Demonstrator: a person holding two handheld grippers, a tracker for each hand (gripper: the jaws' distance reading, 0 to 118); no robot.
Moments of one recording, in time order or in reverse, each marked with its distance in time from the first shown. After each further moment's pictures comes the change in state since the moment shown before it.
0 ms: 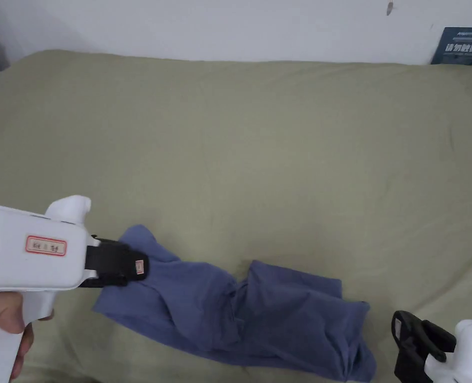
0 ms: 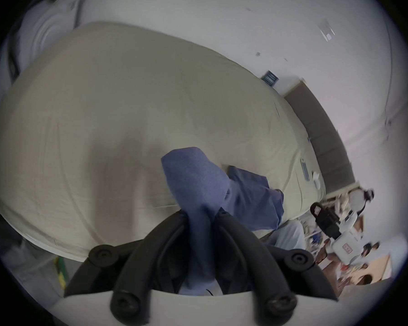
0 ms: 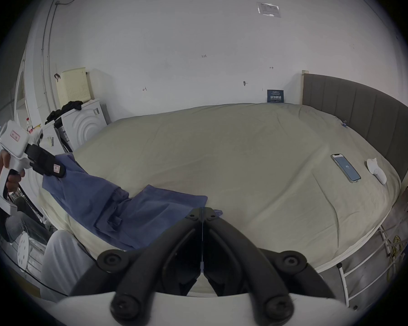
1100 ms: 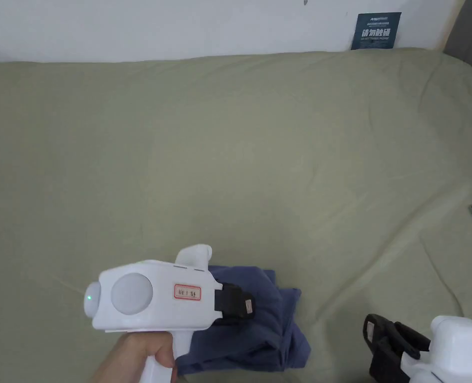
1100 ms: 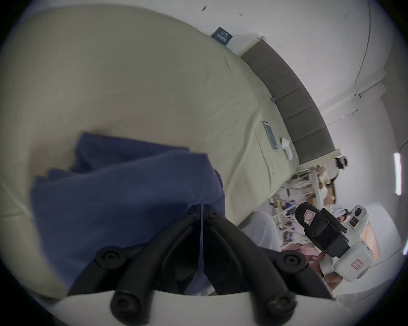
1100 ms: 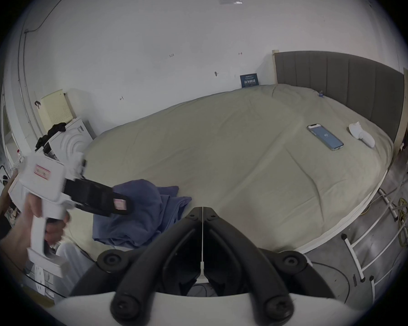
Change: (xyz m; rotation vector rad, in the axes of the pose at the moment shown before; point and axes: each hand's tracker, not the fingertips) left arm 0.121 -0.042 -0.198 -0.197 -0.344 -0.034; right arm 0.054 -0.015 0.018 -0.050 -0.048 -0.192
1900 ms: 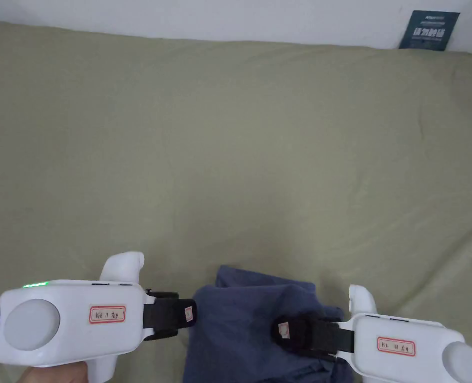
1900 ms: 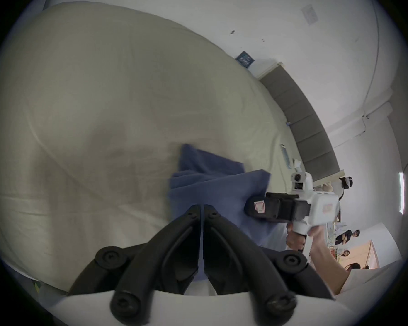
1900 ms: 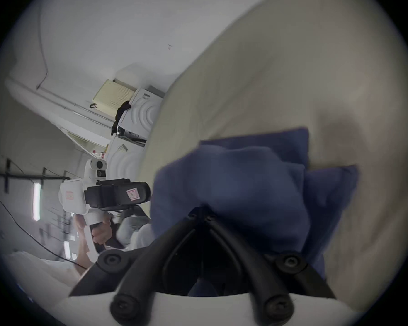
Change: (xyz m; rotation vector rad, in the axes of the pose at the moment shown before) left arm -0.090 -0.007 0.106 0.129 0.127 0.081; right arm -0.009 -0.005 -0.208 -0.595 0.699 -0.298
